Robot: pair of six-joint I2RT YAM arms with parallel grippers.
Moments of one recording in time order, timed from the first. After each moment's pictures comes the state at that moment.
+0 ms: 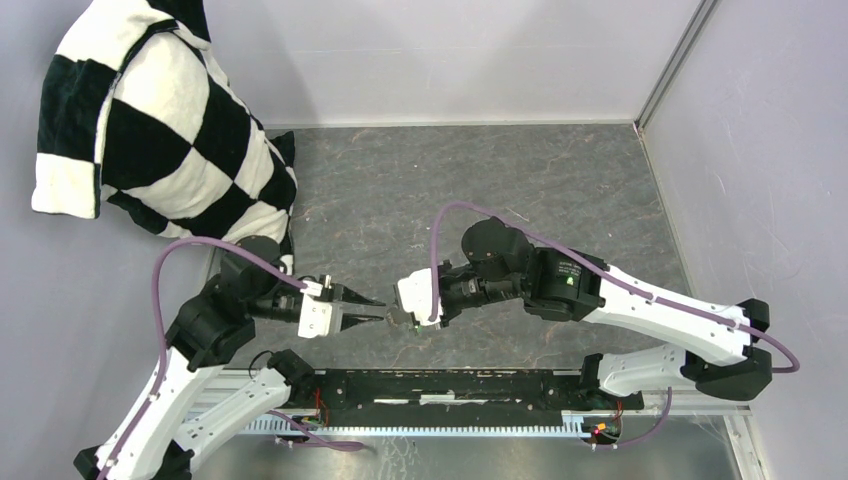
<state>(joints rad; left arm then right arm) -0.64 0.64 1.04 -0.84 0.94 0.76 1.26 1.24 1.38 -0.53 -0.34 -0.61</state>
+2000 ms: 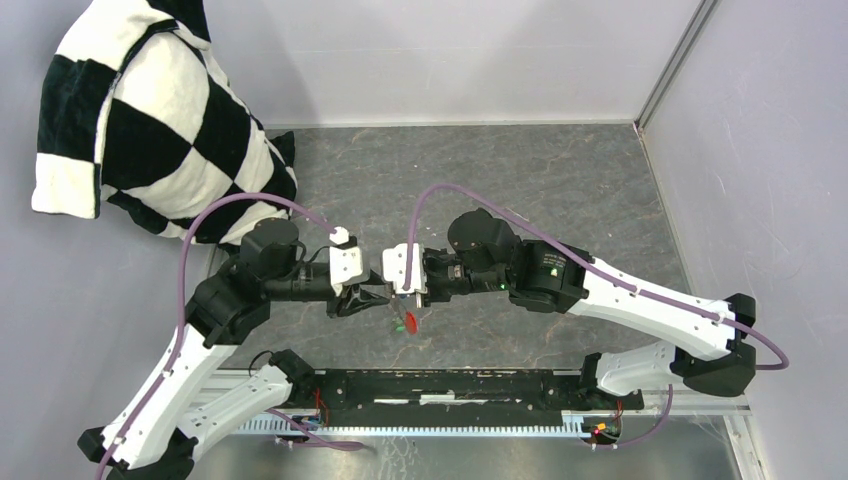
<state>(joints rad) -0.64 0.74 1.08 -0.83 0.73 0.44 1.23 1.30 1.43 -0.53 -0.22 -0.49</state>
